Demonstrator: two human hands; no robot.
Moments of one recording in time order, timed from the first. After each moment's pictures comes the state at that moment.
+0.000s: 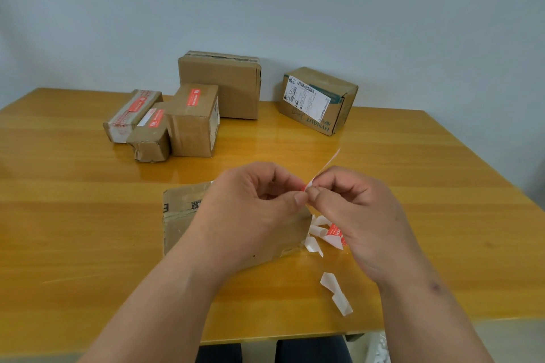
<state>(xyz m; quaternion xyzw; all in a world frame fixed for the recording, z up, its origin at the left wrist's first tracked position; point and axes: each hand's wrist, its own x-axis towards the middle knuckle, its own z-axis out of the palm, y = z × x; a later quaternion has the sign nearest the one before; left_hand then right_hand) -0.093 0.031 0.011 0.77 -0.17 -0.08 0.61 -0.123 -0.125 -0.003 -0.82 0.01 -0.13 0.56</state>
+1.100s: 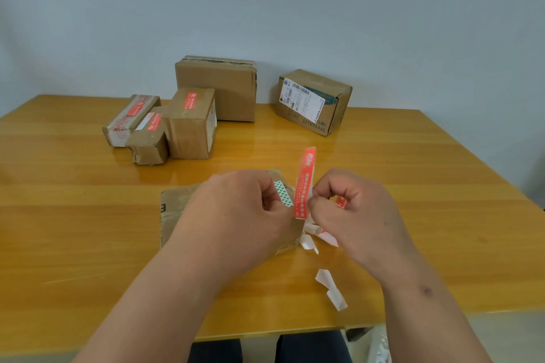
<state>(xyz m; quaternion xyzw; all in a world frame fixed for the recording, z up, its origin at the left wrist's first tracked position) -0.100 0.030 0.013 0.91 -0.18 0.04 0.37 -0.128 -0.129 -0.004 -0.88 0.01 -0.17 0.45</state>
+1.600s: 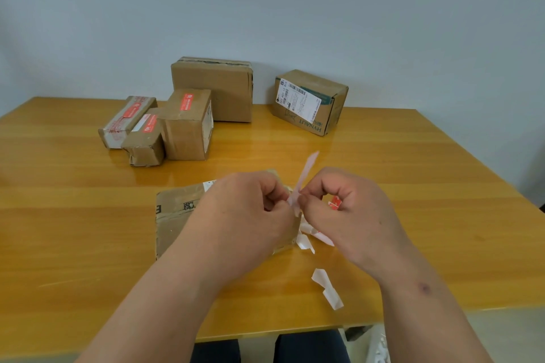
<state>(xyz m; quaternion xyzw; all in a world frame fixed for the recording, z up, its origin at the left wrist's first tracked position) -0.099 0.023 0.007 0.88 -0.21 0.01 0.43 -0.131 -0.130 0.001 -0.89 -0.02 -0.16 0.43</state>
